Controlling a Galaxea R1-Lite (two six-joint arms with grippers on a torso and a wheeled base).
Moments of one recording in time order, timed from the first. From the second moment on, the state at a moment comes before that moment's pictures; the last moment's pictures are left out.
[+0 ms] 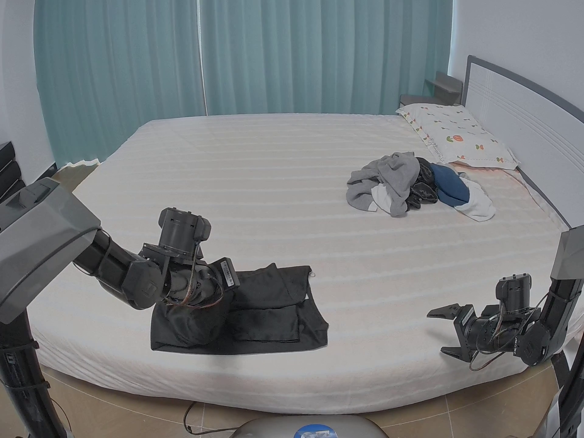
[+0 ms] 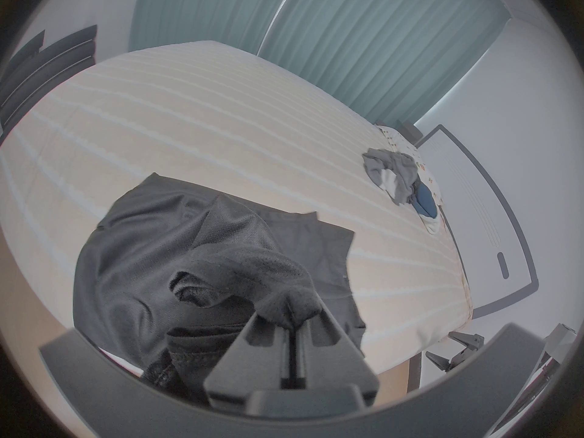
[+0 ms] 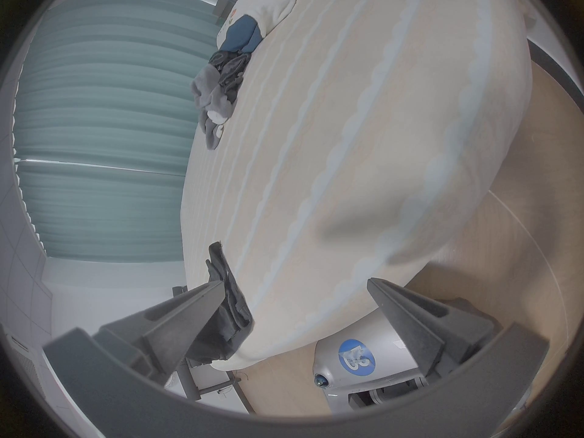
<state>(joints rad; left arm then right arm) -0.39 2.11 -1.03 -0.34 -0.03 -0.66 0.09 2.10 -0.26 -1.13 0.34 1.09</state>
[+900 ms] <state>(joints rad) -0.50 2.26 -1.17 -0.32 0.04 -0.74 0.09 2.10 -0.25 -1.13 0.34 1.09</state>
